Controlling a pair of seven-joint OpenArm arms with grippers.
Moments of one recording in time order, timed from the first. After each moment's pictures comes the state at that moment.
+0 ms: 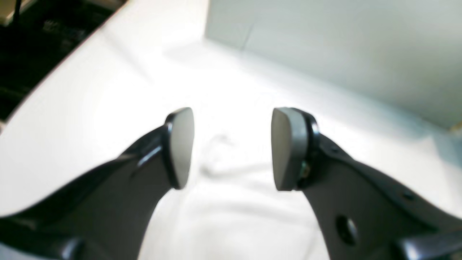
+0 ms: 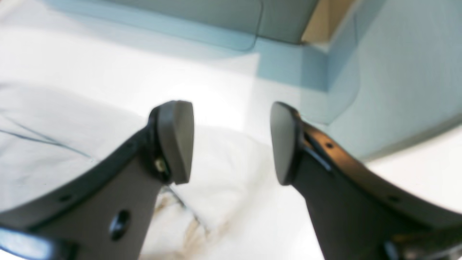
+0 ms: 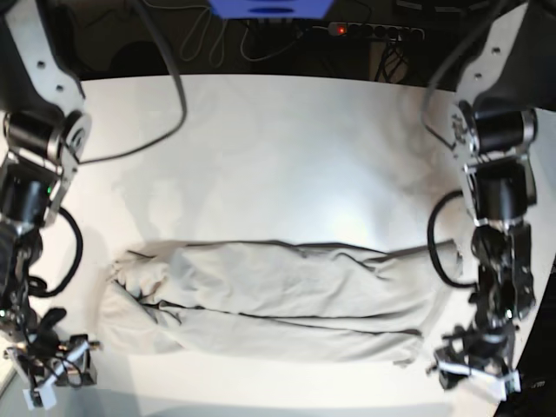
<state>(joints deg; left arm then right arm) -34.6 -12.4 -11.7 53.2 -19.2 -9.1 18.6 34.6 15.3 21.2 63.2 -1.7 36.6 -29.7</state>
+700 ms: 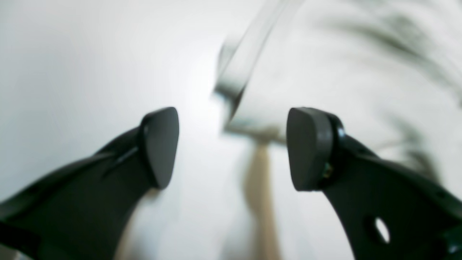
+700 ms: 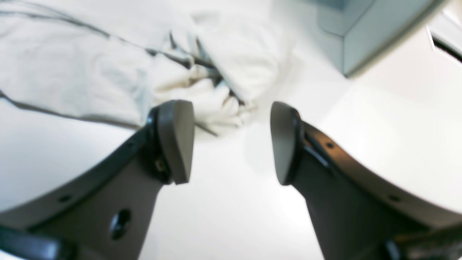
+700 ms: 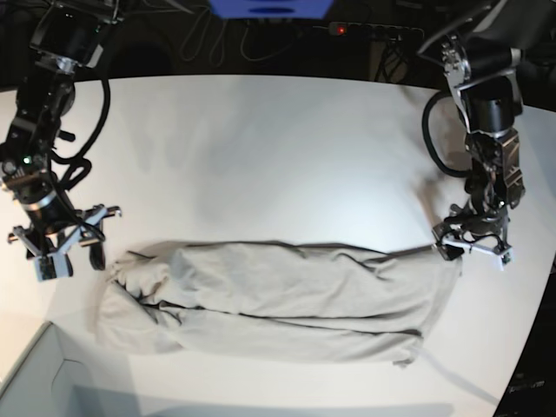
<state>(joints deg) -19.0 -13.2 -20.8 44.0 -18.7 -9.8 18.8 -1.0 6.5 27.1 97.6 -1.4 36.0 -29.2</state>
